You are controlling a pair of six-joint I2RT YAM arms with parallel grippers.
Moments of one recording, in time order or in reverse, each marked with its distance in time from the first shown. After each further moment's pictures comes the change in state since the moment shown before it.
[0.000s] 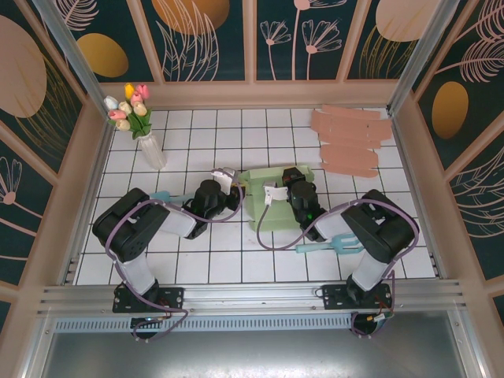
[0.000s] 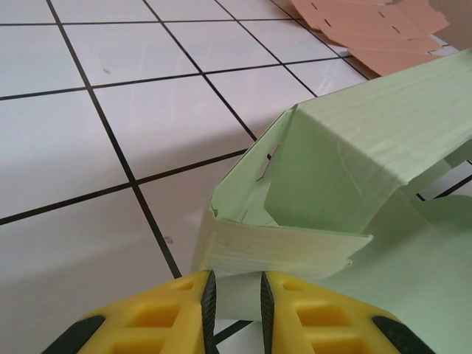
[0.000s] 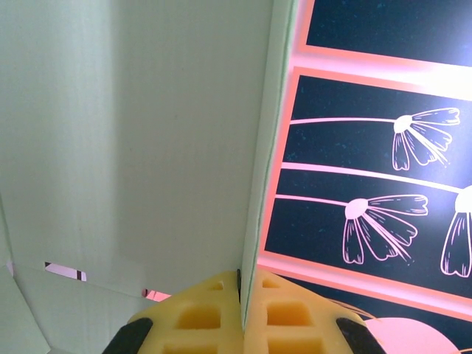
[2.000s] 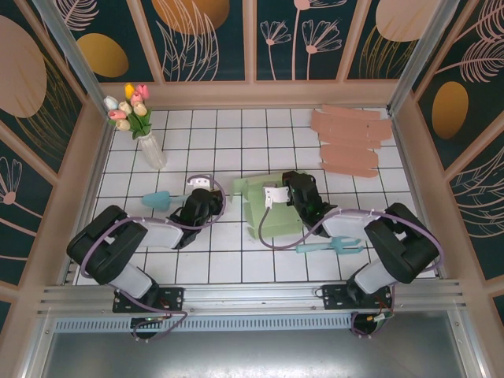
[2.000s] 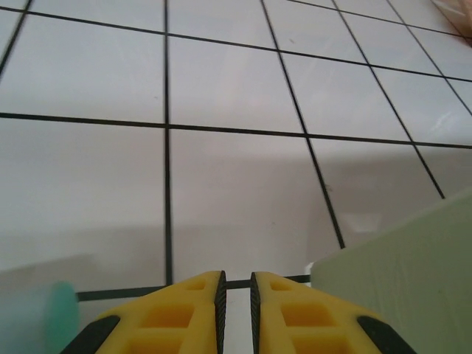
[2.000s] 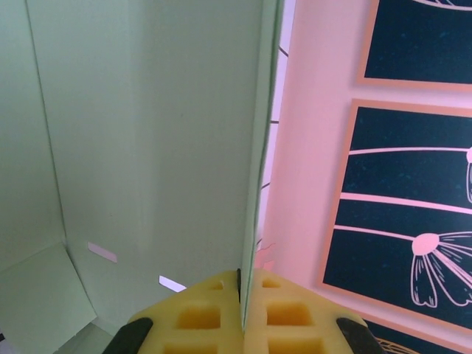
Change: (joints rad) left arm 0.000 -0.205 -0.134 -0.208 -0.310 -0.216; right arm -0.008 -0.186 0.062 -0.456 -0.128 0.155
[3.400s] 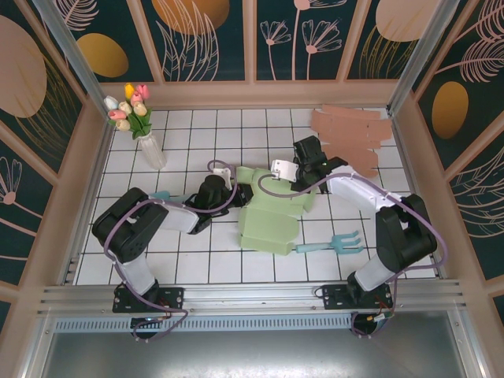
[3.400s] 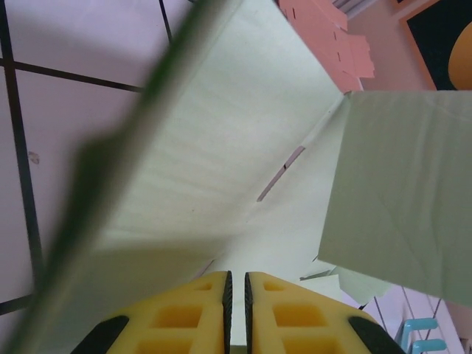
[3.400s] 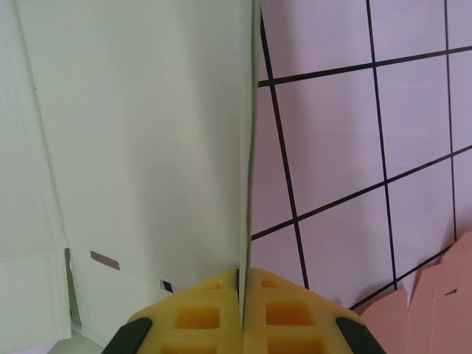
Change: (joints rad) left arm -0.007 0.185 0.202 0.080 0.500 -0.328; right arm -0.187 0.052 0.518 -1.019 -0.344 0.446
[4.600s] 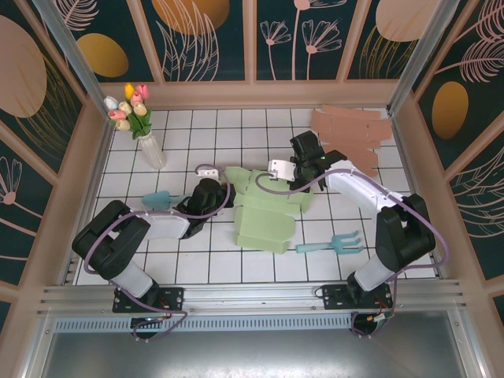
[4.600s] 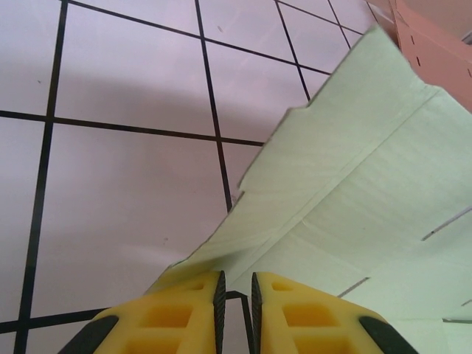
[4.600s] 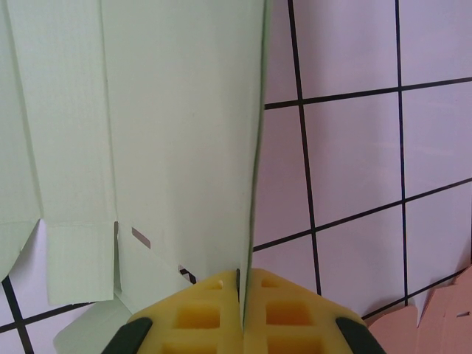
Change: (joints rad) left arm 0.000 -0.152 -0.065 -0.191 -0.349 0.171; right arm 0.018 0.018 0.105 -0.164 -0.047 -0.026
